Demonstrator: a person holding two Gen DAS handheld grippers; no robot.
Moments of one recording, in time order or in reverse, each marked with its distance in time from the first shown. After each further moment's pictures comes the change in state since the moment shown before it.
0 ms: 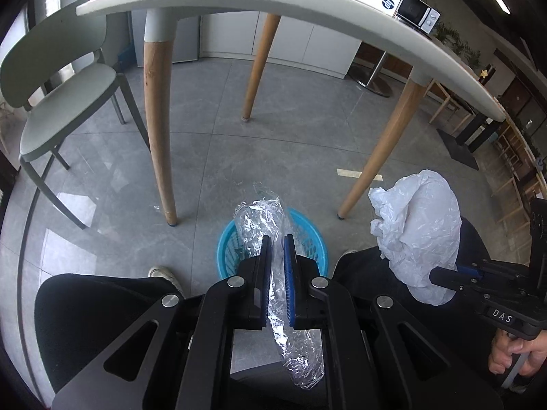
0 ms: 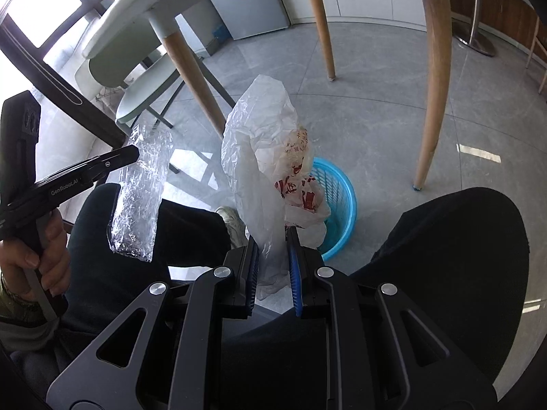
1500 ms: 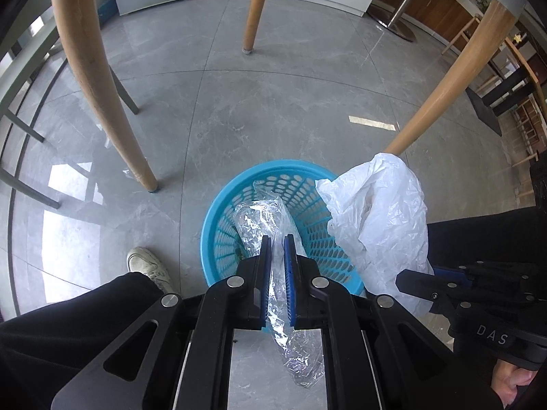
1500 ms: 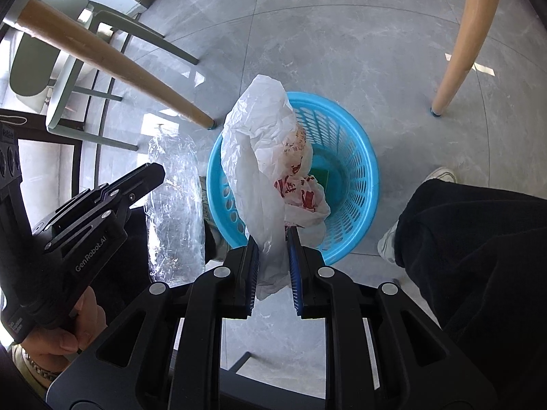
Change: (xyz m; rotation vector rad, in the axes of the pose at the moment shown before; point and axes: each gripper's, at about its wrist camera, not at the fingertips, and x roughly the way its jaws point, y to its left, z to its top) left arm 0.181 0.010 0.006 0.022 0.263 0.033; right arm 0.195 -0.041 0.040 0.239 0.326 -0.044
